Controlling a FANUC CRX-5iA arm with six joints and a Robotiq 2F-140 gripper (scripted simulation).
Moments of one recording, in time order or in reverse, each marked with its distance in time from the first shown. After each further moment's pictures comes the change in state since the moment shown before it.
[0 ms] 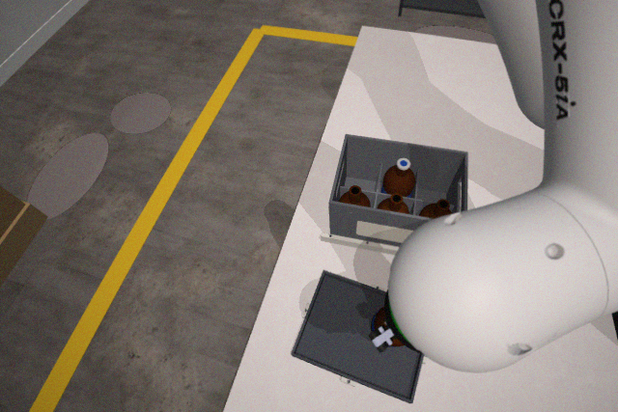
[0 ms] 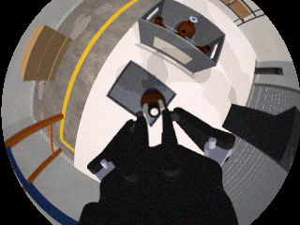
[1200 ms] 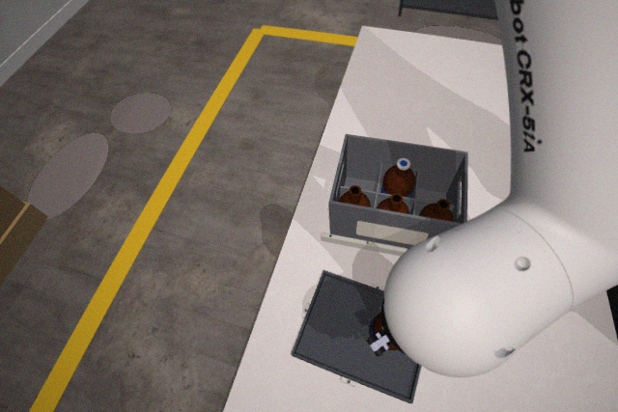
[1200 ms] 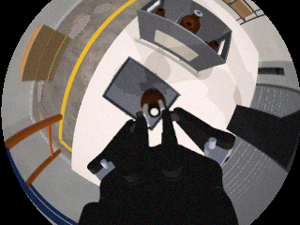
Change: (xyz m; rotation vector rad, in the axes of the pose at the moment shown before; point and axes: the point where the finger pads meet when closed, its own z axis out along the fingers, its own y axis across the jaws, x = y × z) arm -0.004 -0.004 0.039 0.003 0.001 0.001
